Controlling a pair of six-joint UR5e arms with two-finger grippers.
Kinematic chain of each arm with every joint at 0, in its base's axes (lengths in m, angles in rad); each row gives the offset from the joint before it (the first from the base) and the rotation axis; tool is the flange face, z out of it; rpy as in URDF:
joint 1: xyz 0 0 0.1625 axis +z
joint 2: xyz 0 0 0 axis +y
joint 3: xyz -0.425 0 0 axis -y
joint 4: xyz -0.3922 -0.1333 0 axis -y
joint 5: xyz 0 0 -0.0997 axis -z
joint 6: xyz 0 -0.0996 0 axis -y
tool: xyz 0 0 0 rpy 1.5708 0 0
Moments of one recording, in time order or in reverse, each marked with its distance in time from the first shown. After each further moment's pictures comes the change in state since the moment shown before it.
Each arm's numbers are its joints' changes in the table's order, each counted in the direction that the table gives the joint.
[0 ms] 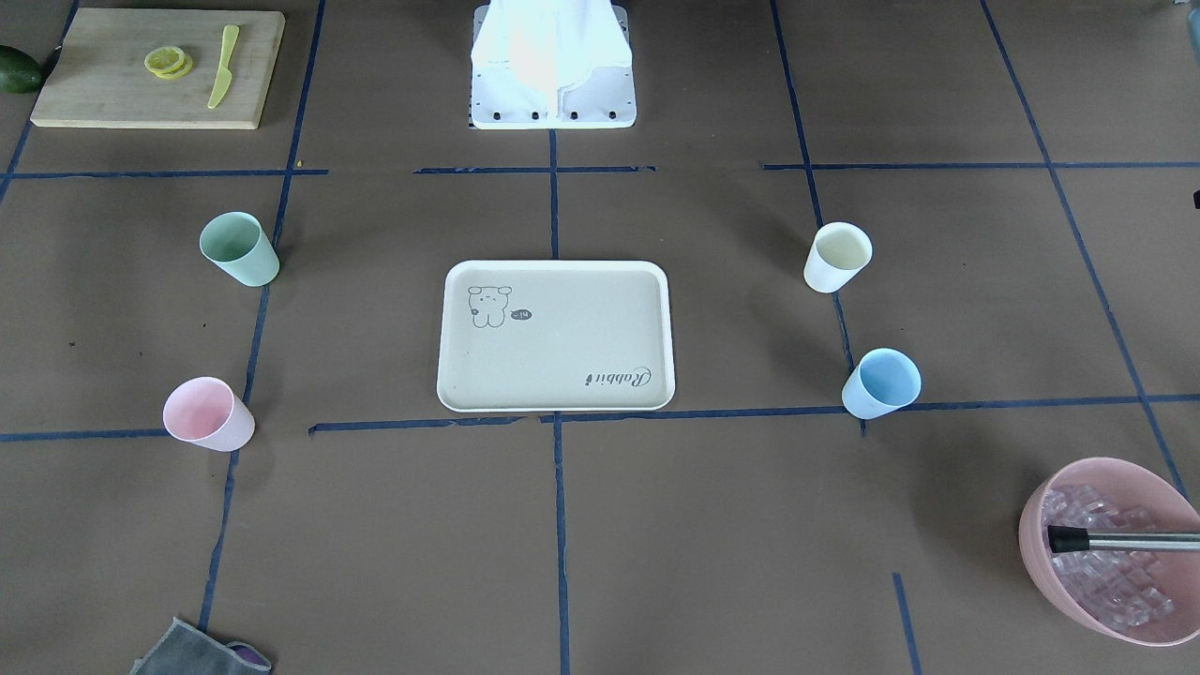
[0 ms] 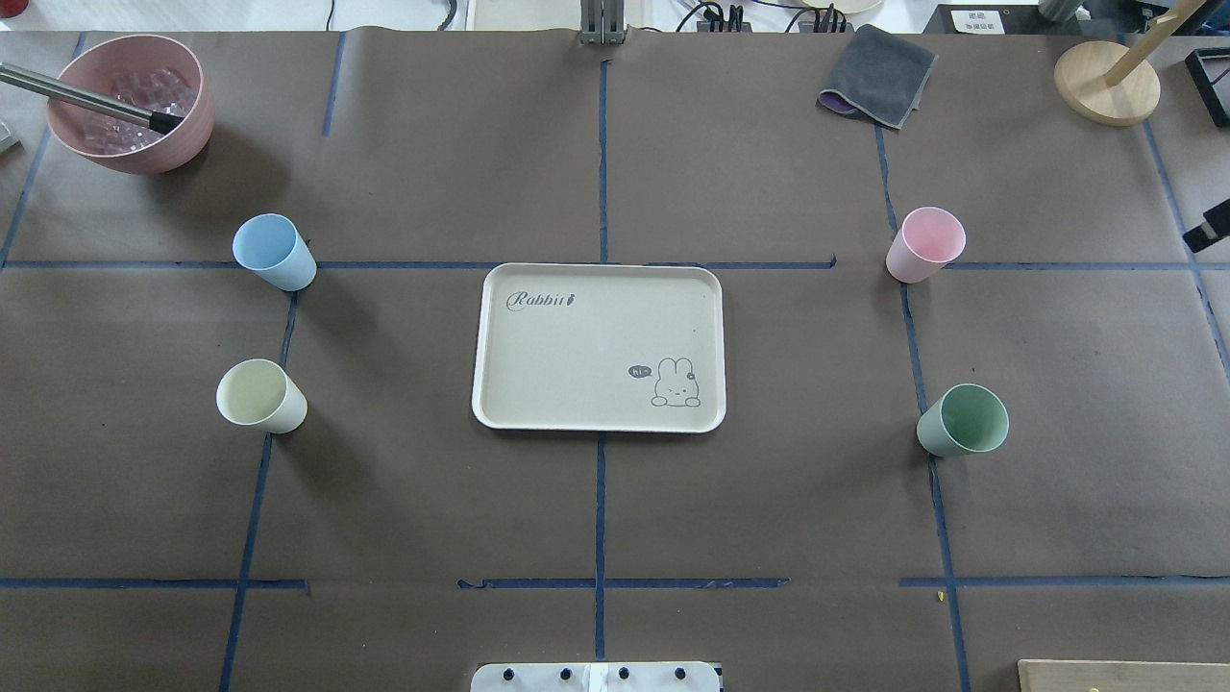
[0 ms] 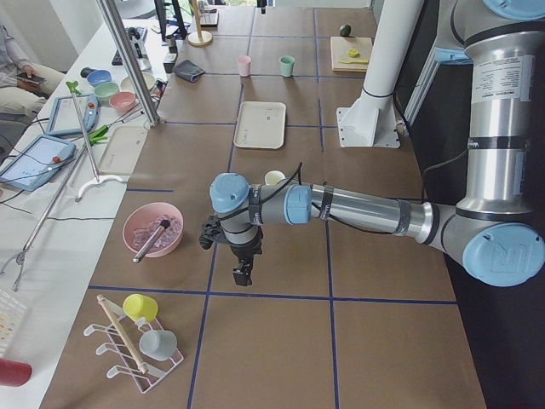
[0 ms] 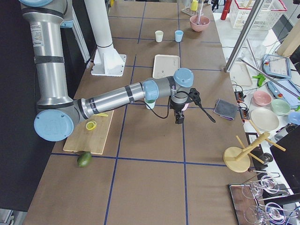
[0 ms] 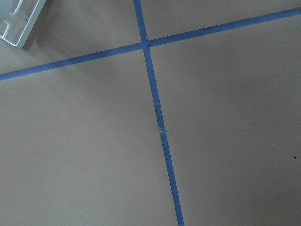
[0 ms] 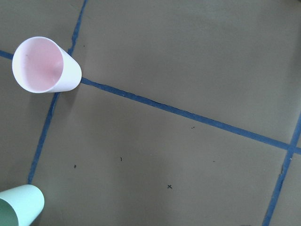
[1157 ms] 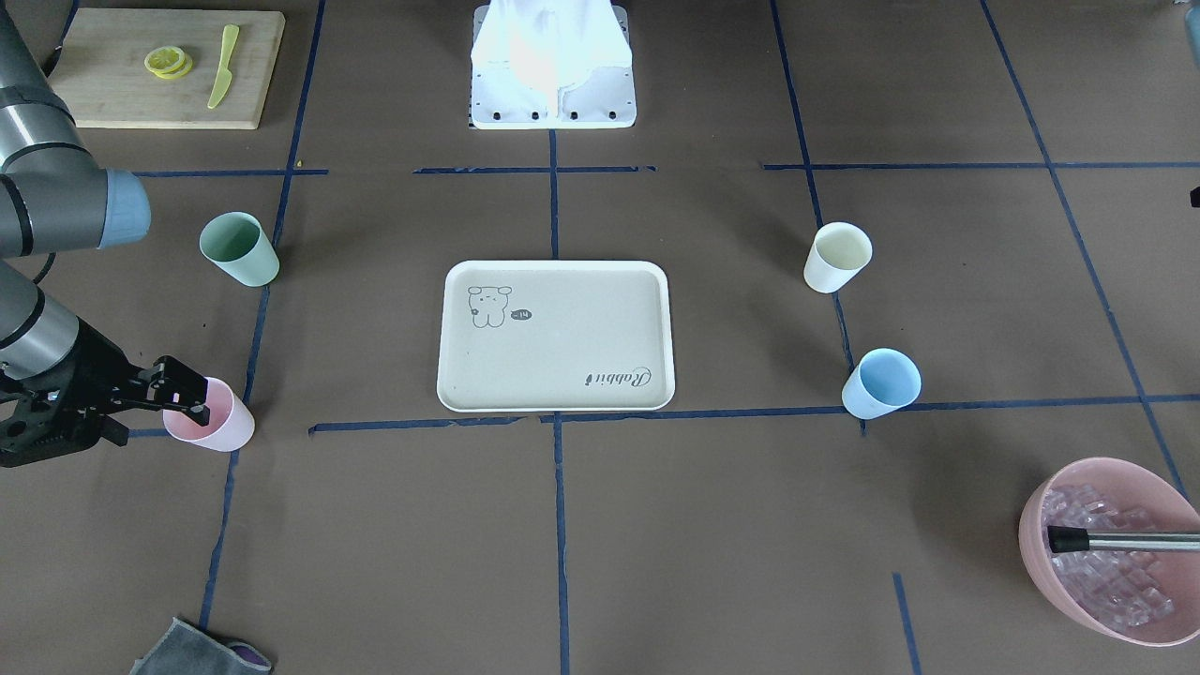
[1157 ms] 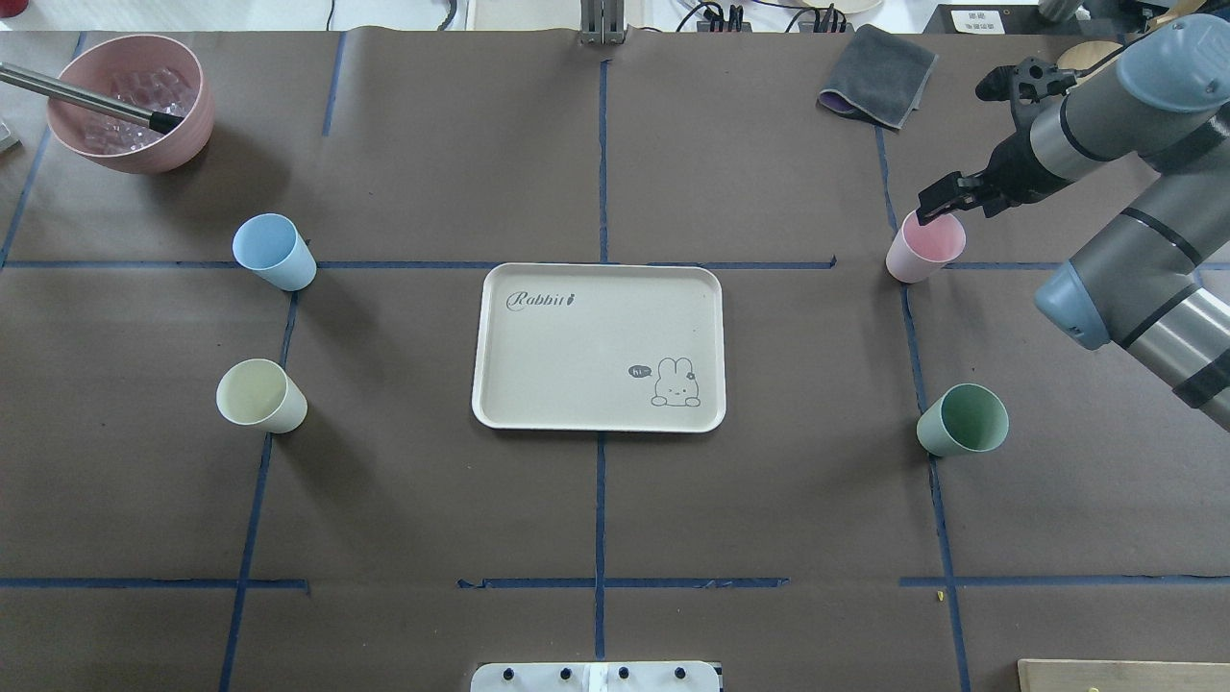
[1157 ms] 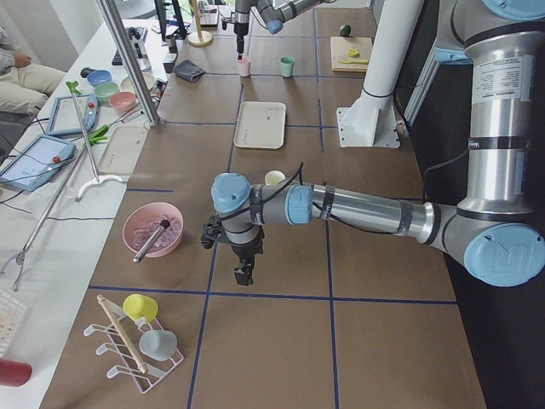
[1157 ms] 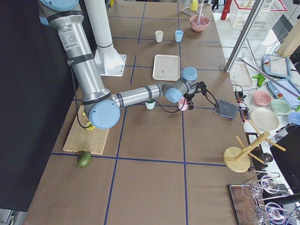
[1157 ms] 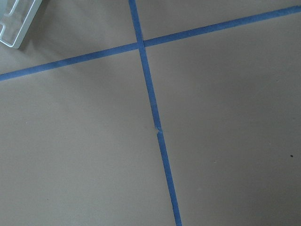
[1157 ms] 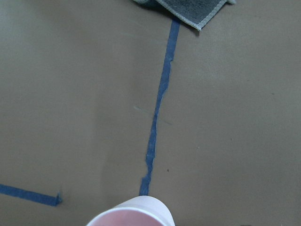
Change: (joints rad) left arm 0.003 -0.007 -0.004 -0.001 -0.005 -0.002; right arm -0.311 -0.236 -0.395 0.617 -0.197 0.627
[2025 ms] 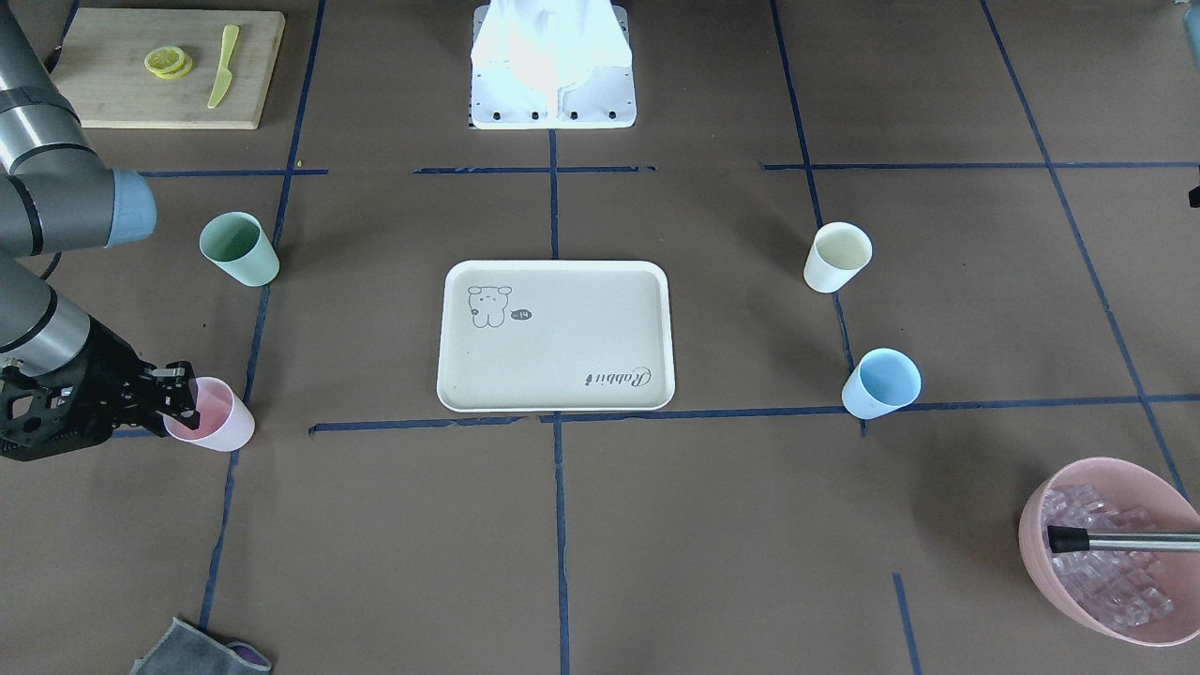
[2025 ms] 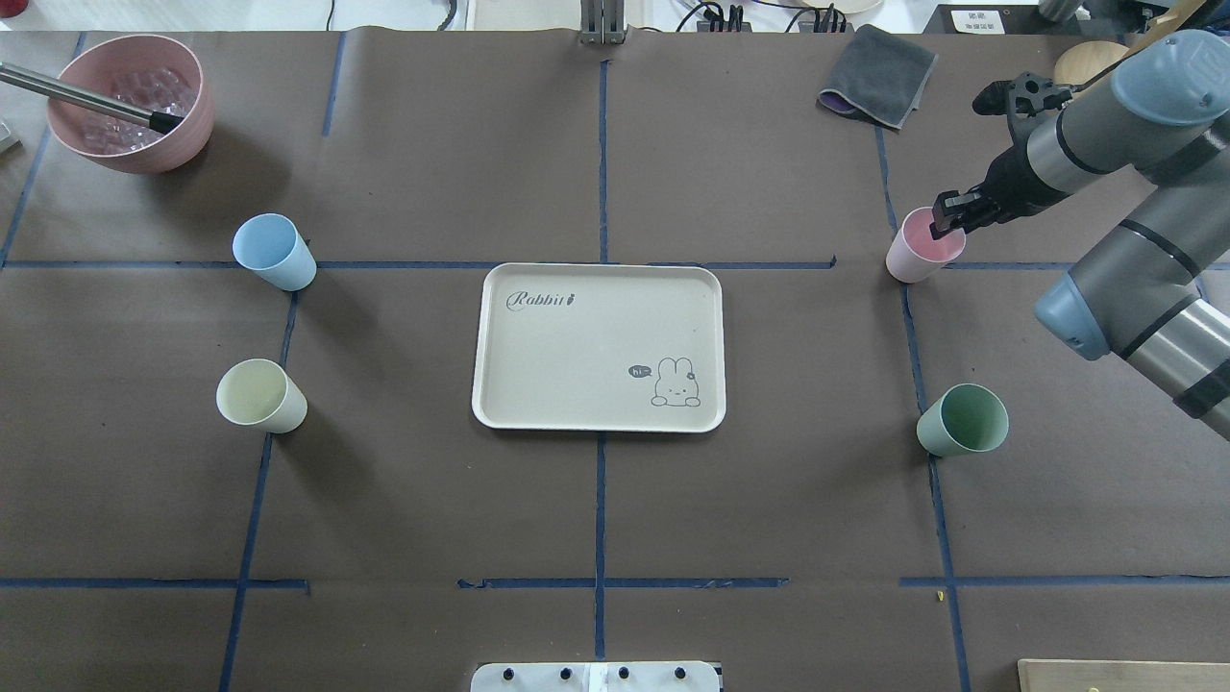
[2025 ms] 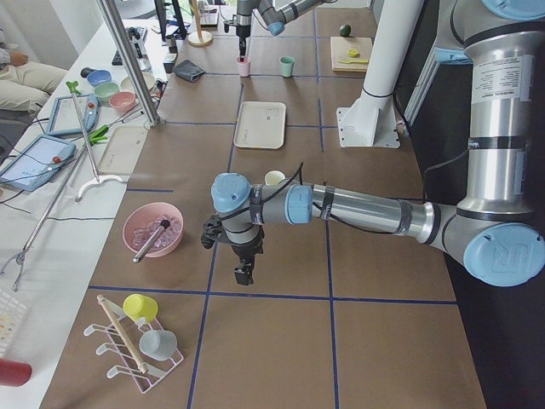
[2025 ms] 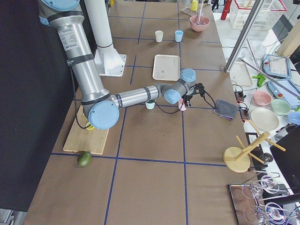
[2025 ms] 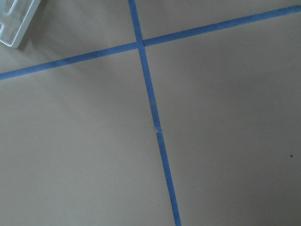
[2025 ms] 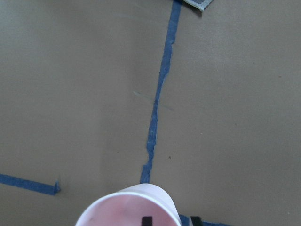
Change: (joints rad) left arm 0.002 0.000 0.000 0.000 0.000 -0.002; right arm -0.012 0.012 0.007 -0.001 0.014 0.011
